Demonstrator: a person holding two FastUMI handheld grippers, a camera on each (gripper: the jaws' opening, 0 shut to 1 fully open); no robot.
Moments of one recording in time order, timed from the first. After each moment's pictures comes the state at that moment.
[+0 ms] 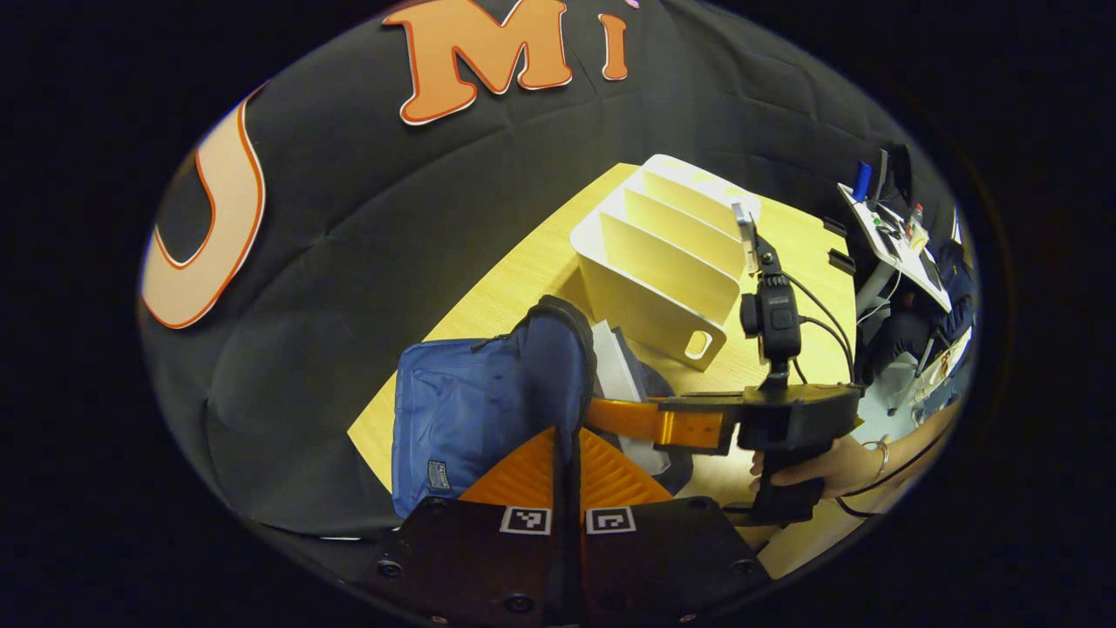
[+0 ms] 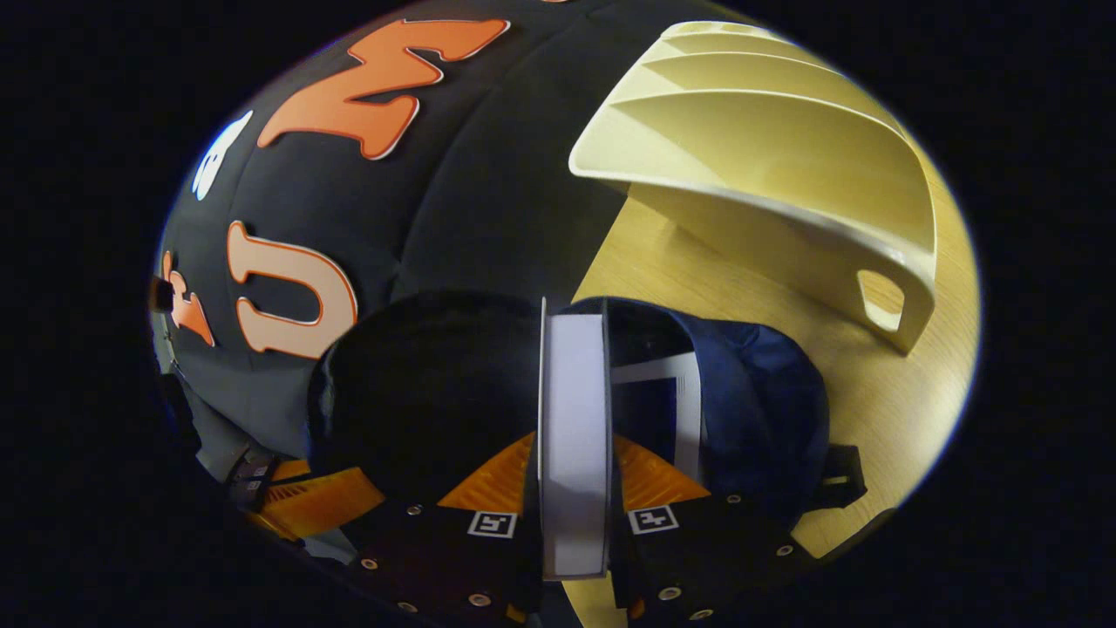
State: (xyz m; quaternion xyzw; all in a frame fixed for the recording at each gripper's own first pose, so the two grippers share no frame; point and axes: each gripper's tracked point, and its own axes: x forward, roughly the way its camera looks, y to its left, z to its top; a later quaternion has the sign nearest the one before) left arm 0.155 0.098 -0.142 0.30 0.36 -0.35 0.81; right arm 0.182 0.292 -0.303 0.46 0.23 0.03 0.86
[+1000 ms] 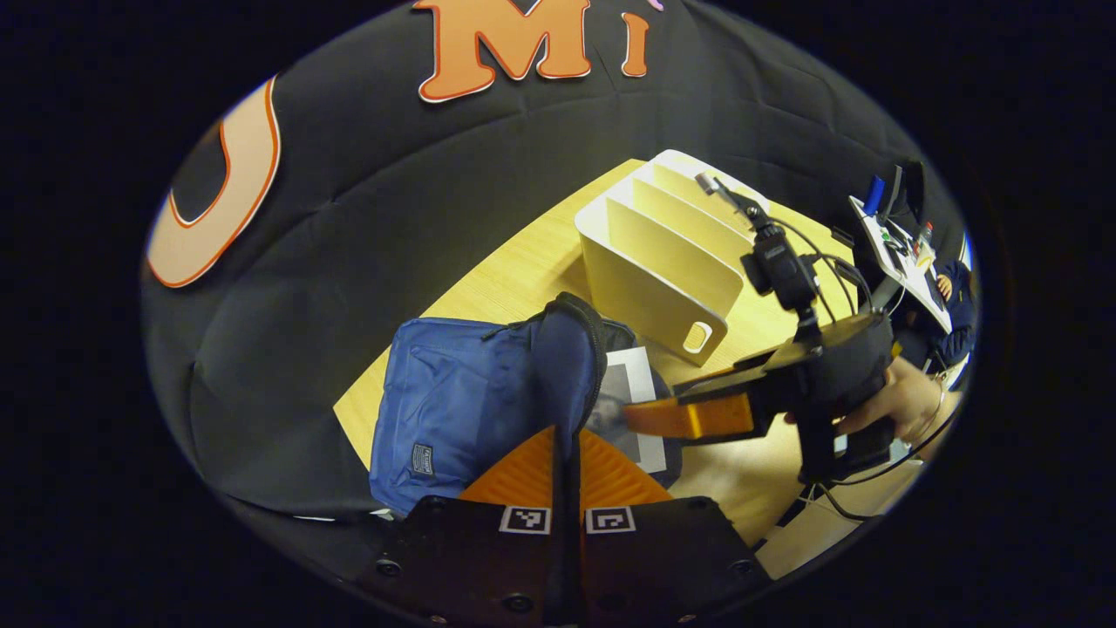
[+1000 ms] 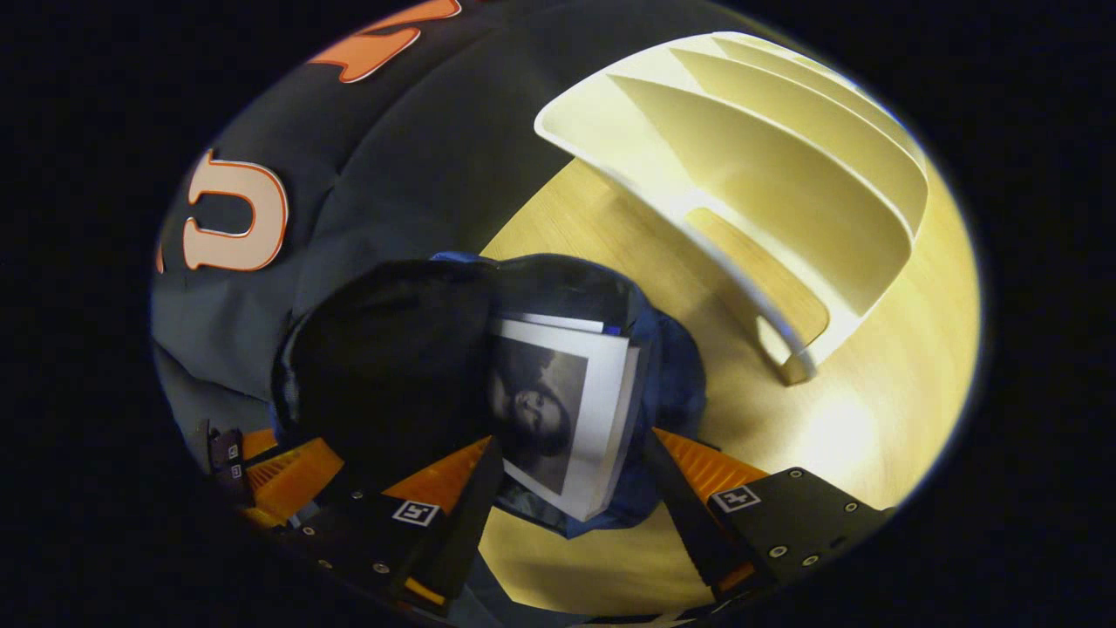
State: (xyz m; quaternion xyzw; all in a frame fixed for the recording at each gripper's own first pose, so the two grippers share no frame) left arm 0.141 0.105 -0.166 0.27 0.38 -0.33 0.82; right arm 0.135 0.234 -0.327 0.31 0.39 -0.01 0.87
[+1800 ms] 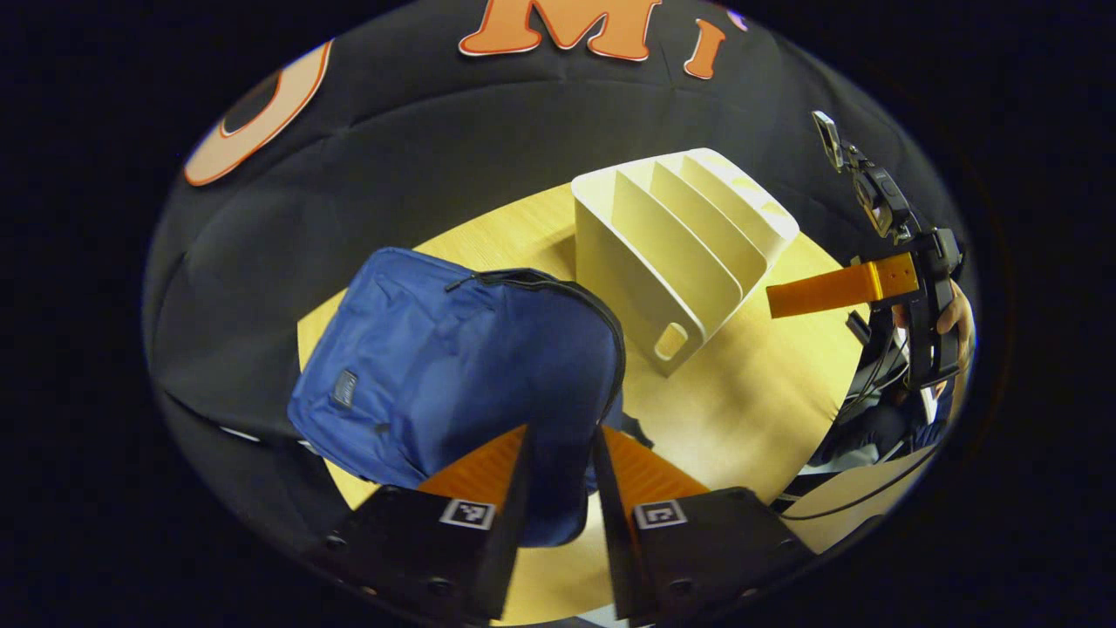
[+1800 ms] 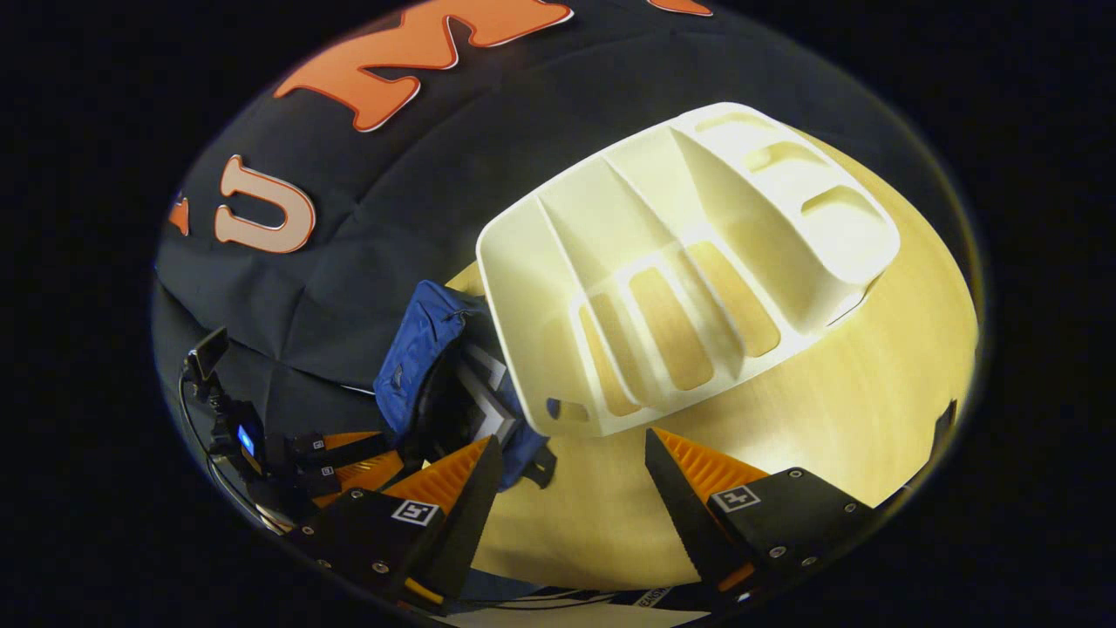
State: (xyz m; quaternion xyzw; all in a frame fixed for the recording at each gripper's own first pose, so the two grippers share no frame) left arm 0.079 0.056 -0.219 0.15 0.45 -0.24 0.85; right arm 0.075 0.063 -0.250 0.21 0.41 0.02 0.89
